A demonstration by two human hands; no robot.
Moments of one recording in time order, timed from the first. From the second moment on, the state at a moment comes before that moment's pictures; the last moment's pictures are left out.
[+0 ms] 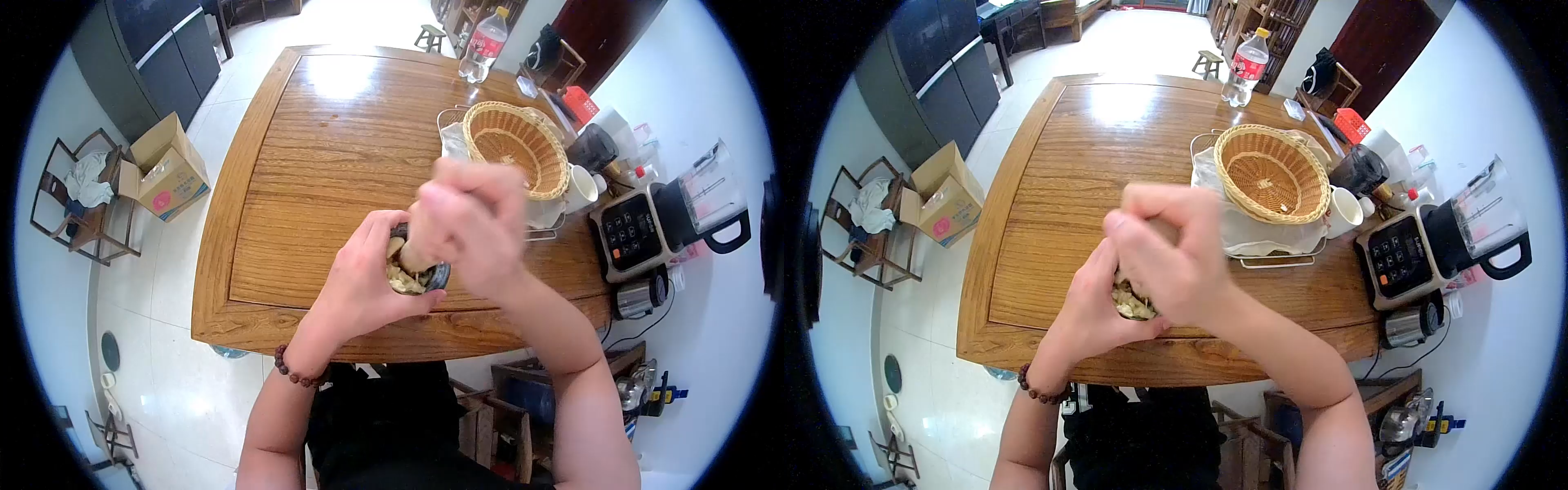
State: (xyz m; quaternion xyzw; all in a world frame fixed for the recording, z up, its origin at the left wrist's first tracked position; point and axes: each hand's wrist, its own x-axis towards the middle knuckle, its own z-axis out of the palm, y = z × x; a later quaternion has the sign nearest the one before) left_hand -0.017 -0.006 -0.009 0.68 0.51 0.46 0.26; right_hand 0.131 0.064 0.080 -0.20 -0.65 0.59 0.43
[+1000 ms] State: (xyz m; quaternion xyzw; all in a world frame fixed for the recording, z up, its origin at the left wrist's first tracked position) left_hand -0.017 -0.012 -0.009 0.68 0.51 0.47 0.26; right_hand 0.138 0.064 0.110 -0.12 -0.63 0.61 0.47
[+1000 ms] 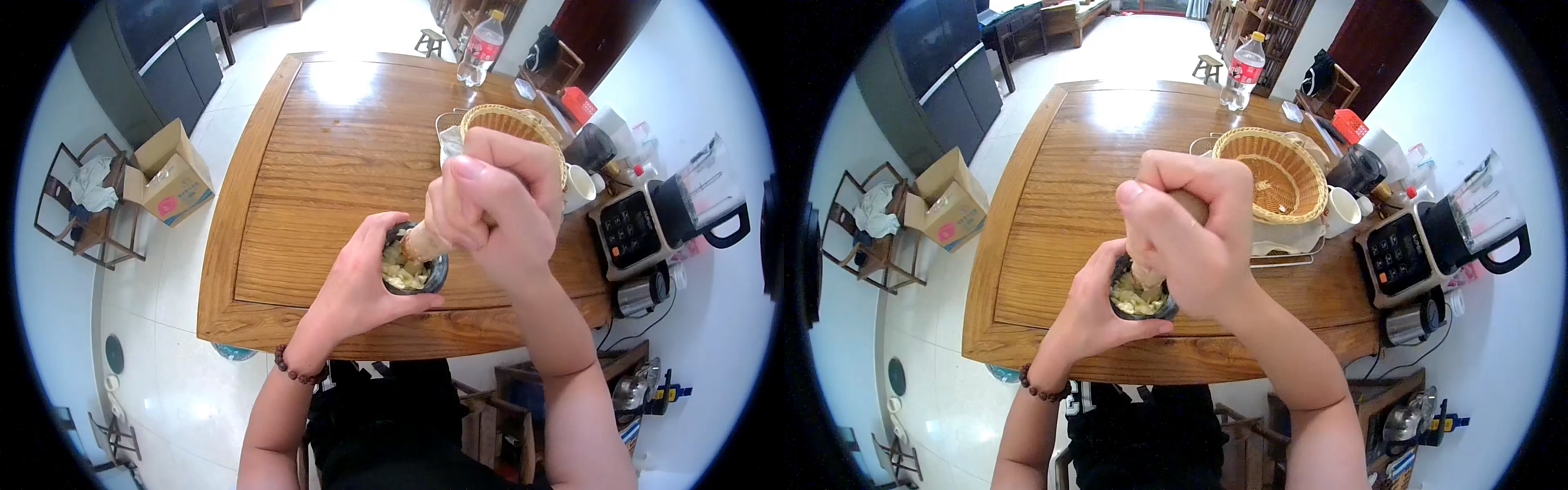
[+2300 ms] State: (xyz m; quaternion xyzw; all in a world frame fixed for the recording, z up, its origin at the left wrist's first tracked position) left_hand -0.033 -0.019 0.003 0.66 0.50 0.45 0.34; right_hand 0.151 0.052 0.120 -0.04 -0.60 0.64 0.48
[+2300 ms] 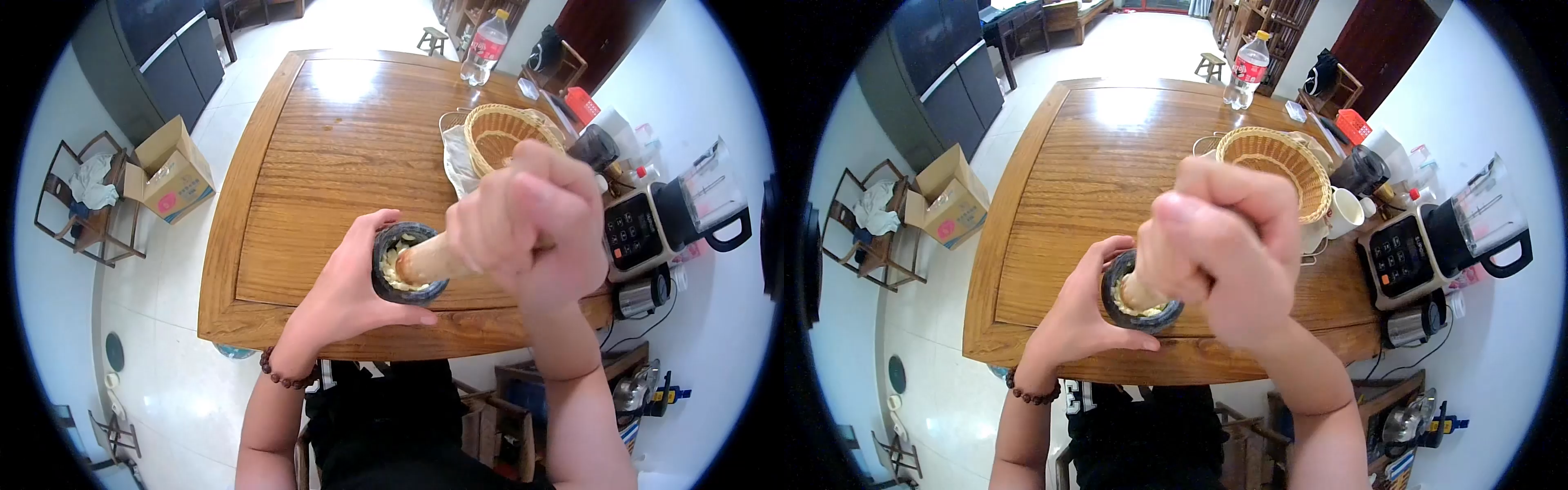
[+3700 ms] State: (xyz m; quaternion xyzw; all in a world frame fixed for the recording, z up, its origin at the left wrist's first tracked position) left_hand -0.014 -0.007 0.000 0.70 0.52 0.43 0.23; right_hand 0.137 0.064 0.095 -0.13 -0.63 0.63 0.44
